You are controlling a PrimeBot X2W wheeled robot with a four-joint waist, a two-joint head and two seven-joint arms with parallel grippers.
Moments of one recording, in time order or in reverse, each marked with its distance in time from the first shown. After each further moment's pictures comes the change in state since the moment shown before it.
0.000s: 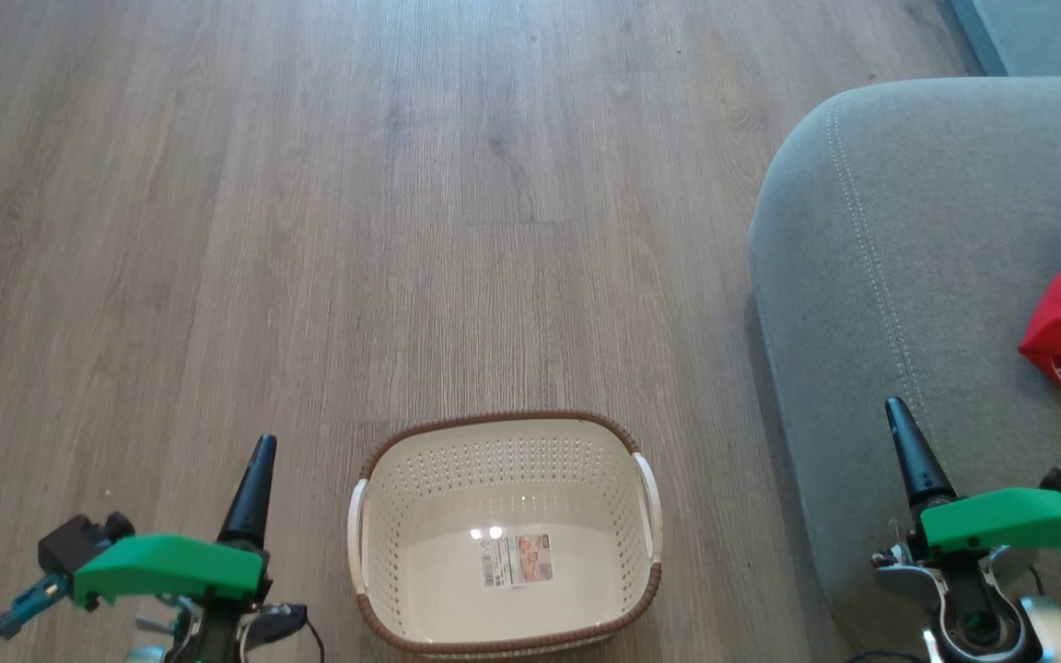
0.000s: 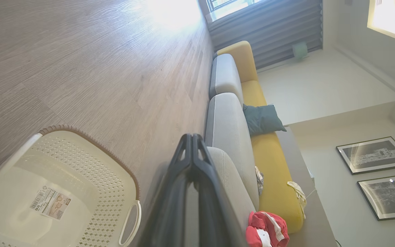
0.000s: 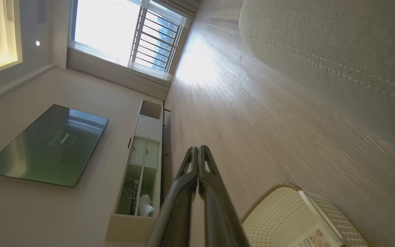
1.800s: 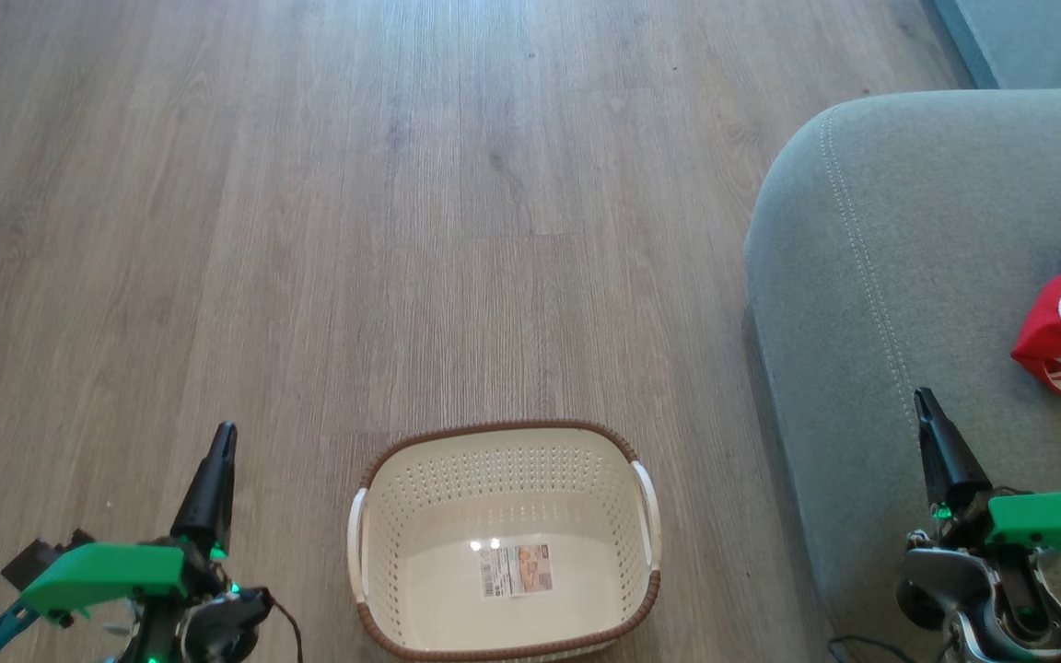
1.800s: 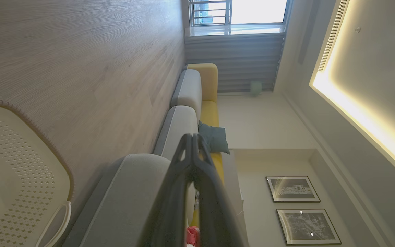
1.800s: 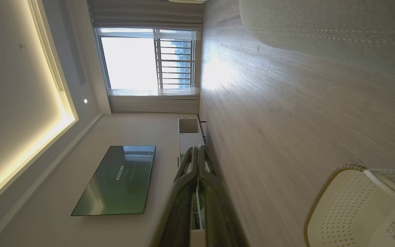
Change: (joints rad) left arm -0.016 -0.003 0.095 0.026 -0.356 -0.070 0.101; right arm 0.000 0.021 -0.088 -0.023 0.352 0.000 0.096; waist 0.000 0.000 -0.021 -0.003
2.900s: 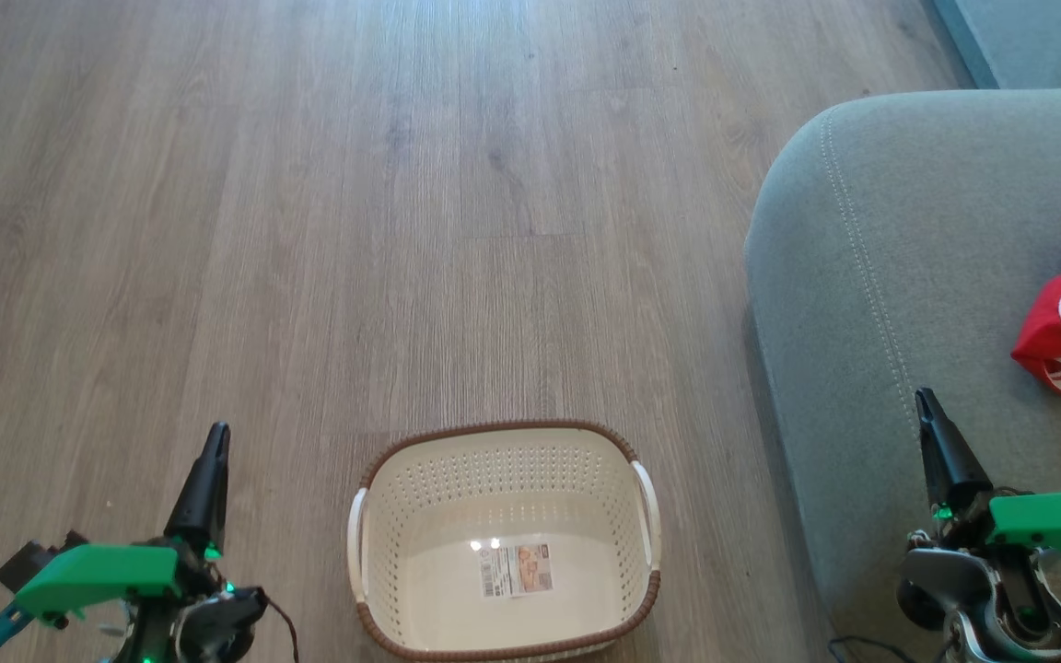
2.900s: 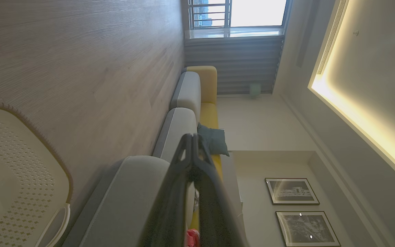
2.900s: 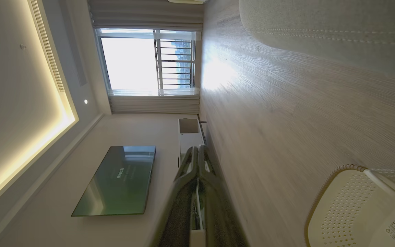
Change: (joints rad) left arm 0.000 -0.006 0.020 0.000 0.003 0.000 0.010; right arm 0.000 0.003 -0.006 0.000 -0.003 0.000 0.003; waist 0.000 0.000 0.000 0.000
